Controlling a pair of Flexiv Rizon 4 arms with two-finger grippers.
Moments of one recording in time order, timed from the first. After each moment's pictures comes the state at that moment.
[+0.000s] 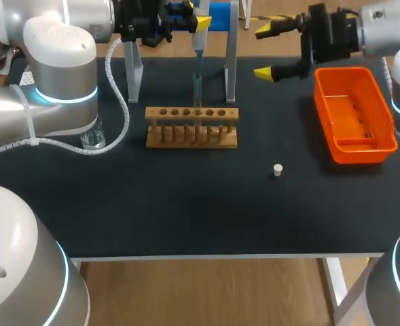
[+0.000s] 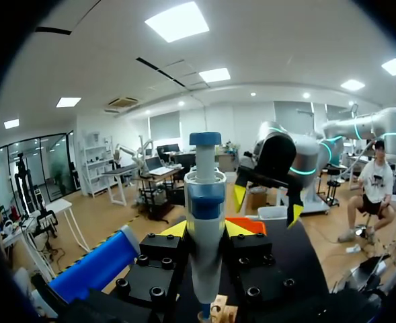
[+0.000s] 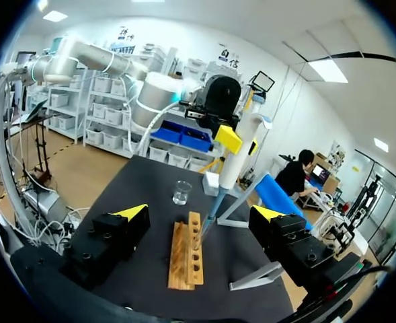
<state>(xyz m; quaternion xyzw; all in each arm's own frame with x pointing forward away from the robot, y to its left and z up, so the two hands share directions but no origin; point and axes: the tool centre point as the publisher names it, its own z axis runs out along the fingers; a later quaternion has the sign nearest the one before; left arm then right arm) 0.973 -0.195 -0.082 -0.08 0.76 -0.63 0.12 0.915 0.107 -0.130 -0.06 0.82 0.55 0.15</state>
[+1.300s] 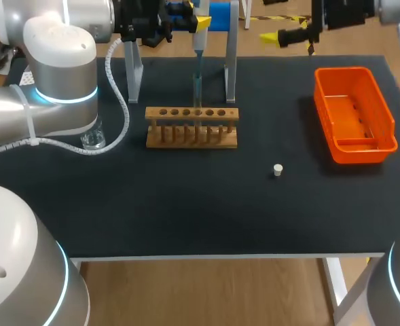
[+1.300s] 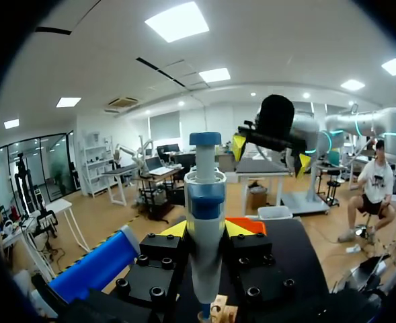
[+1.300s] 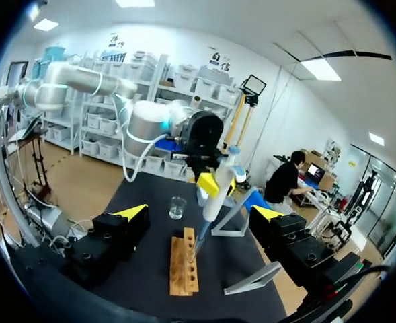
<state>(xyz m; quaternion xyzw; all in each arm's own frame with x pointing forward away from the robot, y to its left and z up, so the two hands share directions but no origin) 0.973 -0.195 -0.082 -0.08 0.76 -0.63 0.12 0.914 0.107 -0.046 -0.03 0.81 0.57 0.14</state>
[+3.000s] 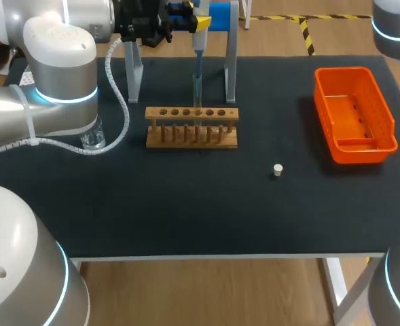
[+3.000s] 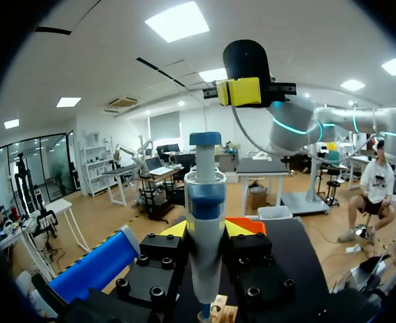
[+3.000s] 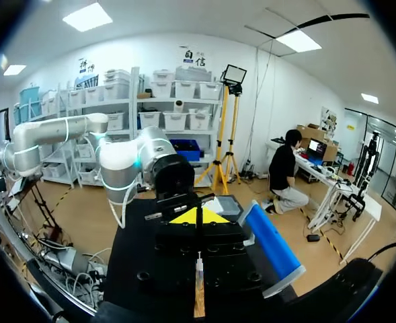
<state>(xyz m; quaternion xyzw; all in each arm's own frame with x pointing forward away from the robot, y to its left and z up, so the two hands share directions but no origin) 0.973 -0.195 -0.082 -0.08 0.76 -0.63 0.12 0.954 0.185 0.020 0.06 0.82 0.56 0.08</state>
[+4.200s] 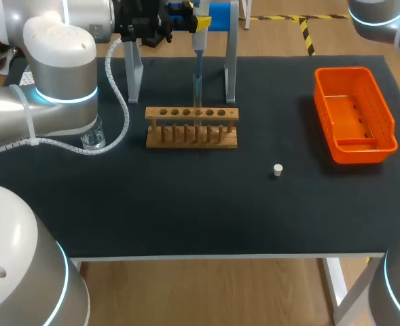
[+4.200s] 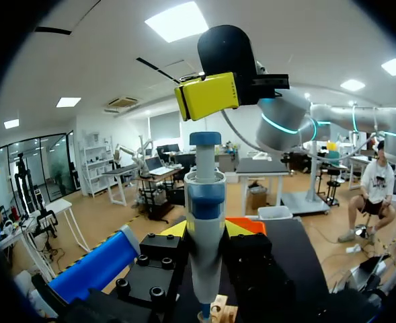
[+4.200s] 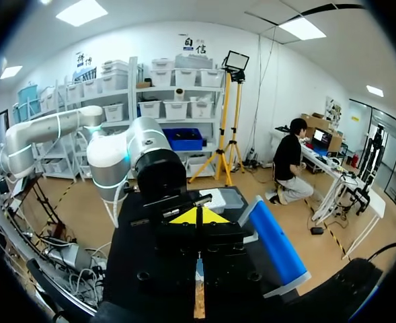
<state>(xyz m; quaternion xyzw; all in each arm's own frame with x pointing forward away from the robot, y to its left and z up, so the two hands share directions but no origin) 0.973 -0.195 -0.082 -0.08 0.76 -0.63 0.12 0.973 0.219 0.004 0.06 0.84 0.53 0.06</state>
